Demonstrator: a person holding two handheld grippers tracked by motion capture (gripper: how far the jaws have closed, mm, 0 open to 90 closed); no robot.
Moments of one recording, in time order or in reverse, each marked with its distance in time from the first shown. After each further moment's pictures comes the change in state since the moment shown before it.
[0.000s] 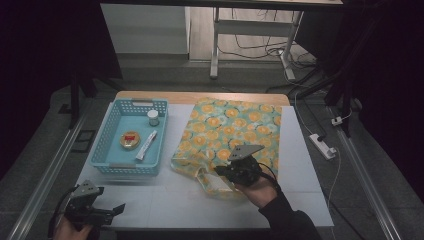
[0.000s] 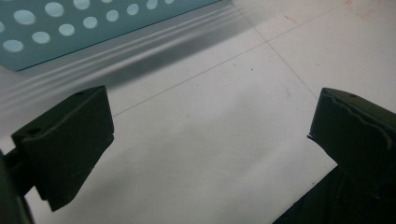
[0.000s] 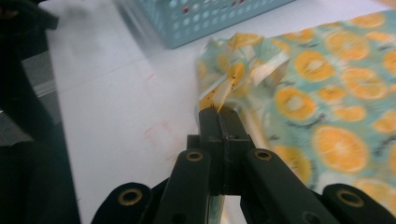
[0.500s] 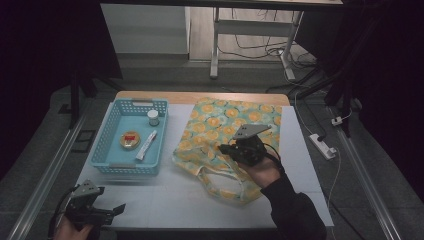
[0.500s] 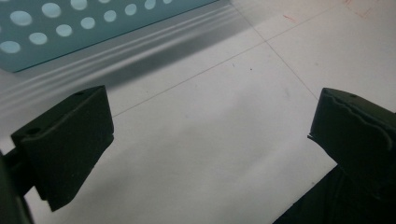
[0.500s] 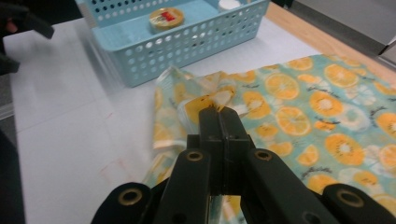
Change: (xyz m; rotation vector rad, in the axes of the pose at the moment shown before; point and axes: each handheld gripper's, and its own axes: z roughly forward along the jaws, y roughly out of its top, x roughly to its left) left arm 0.000 0.001 0.001 0.005 -0.008 0.003; right arm -0.034 0.033 -0.013 -0.055 -0.075 -0.011
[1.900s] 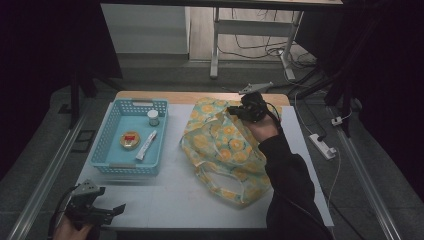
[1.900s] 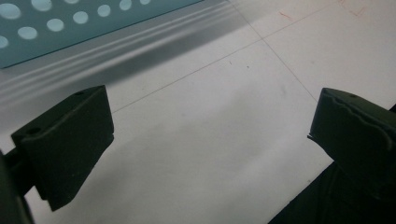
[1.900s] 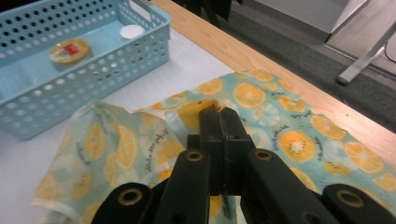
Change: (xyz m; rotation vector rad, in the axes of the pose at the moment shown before) left arm 0.003 0.001 0.001 0.013 -0.026 -0.007; right arm -0.108 0.045 0.030 0.020 -0.139 0.100
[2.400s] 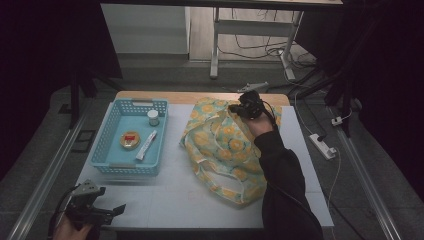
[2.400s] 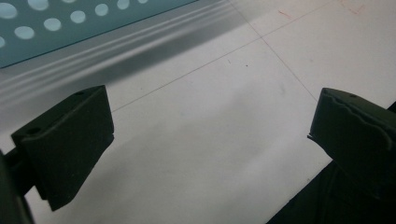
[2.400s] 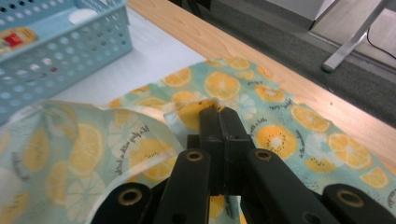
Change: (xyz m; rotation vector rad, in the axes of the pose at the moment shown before) left arm 0.000 0.000 0.000 0.003 -0.006 0.004; right arm -0.029 -0.015 0.041 0.033 -0.057 0.032
